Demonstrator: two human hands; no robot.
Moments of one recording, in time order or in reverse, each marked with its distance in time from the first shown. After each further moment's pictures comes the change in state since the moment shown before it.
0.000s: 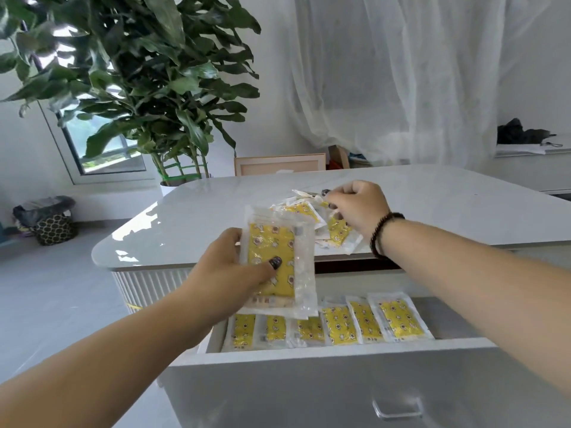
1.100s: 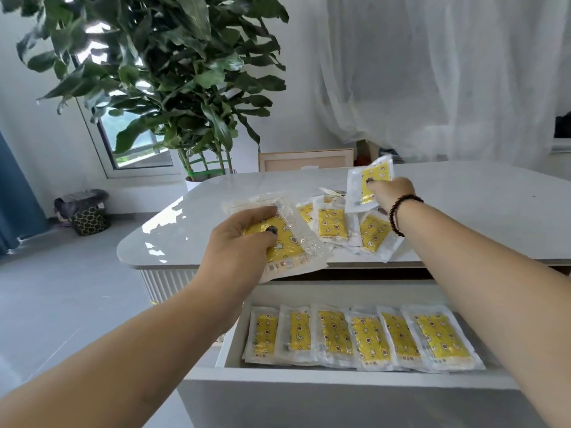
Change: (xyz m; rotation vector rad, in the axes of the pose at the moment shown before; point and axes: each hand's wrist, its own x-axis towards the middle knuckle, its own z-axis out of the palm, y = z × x) left_hand 0.028 0.010 -0.003 -0.309 0.230 -0.014; right_hand 0.106 0.037 0.020 -0.079 0.131 0.205
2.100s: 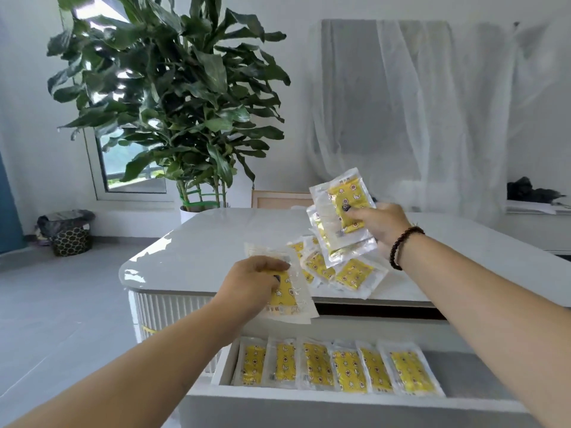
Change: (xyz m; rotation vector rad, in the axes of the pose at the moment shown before) left_hand -0.006 0.005 -0.013 0.225 -0.127 -0.044; right_hand -0.094 -0.063 -0.042 0.226 -0.182 -0.168
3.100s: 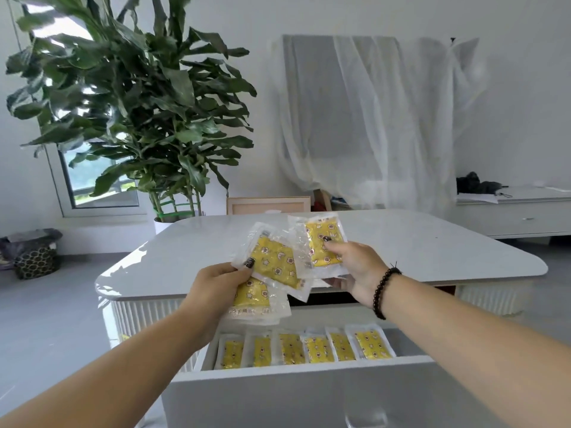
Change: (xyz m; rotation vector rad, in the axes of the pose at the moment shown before) left_hand -0.037 0.001 0.003 -0.208 0.002 0.005; right_hand -0.098 0.019 -0.030 0.257 -0.096 0.259
